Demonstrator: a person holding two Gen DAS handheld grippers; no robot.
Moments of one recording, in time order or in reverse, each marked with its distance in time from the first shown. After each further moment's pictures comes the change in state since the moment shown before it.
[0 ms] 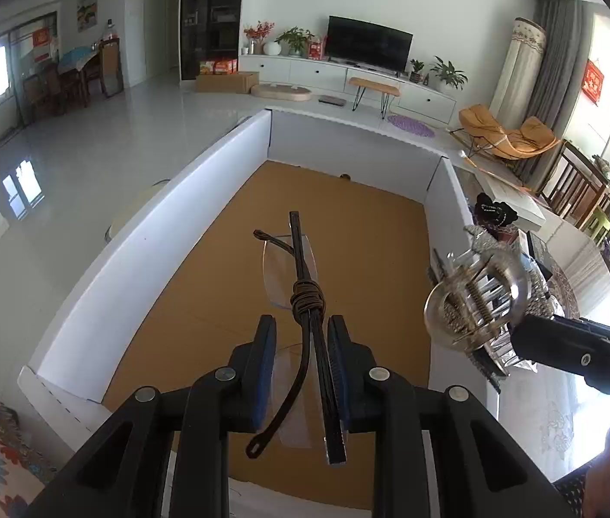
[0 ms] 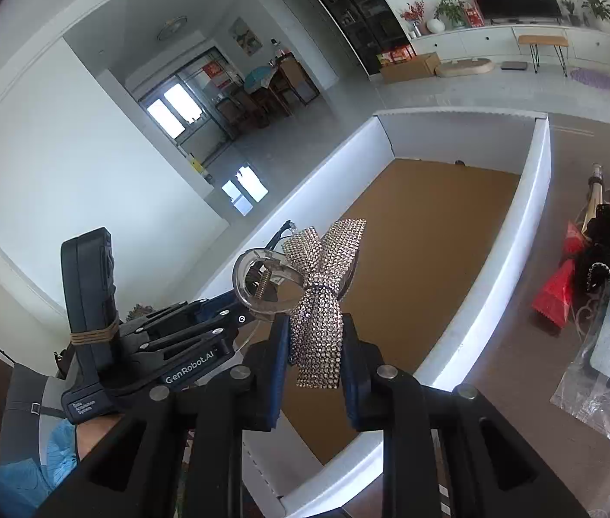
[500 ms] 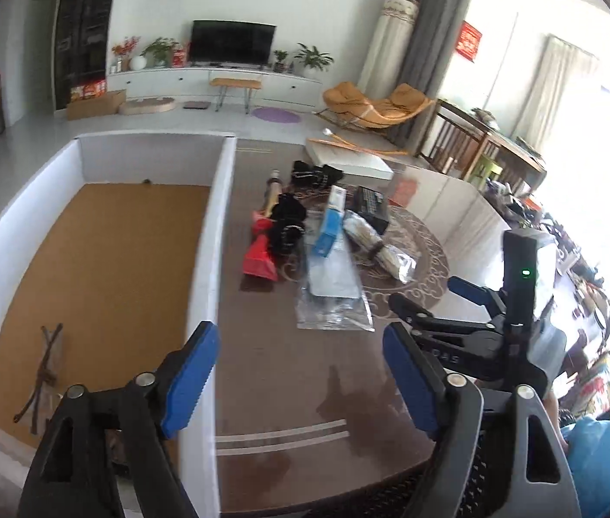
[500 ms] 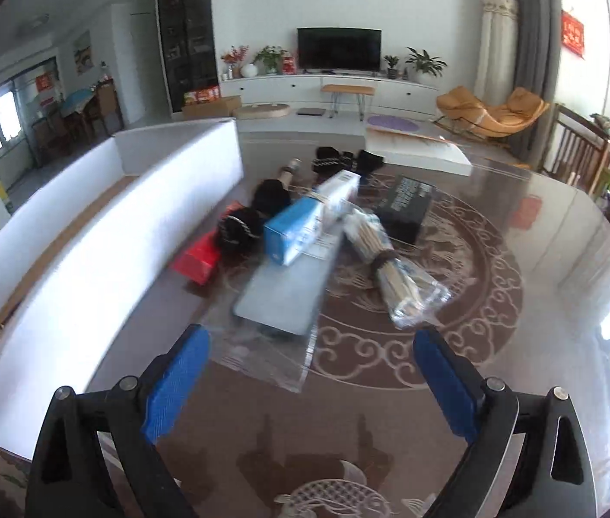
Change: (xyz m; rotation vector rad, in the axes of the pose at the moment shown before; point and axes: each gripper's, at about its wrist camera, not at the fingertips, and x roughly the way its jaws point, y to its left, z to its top) left arm -0.035 -0.176 -0.043 0.297 -0.008 -0.395; right arm -0.108 -0.149 -0.088 0.076 -0.170 -0.813
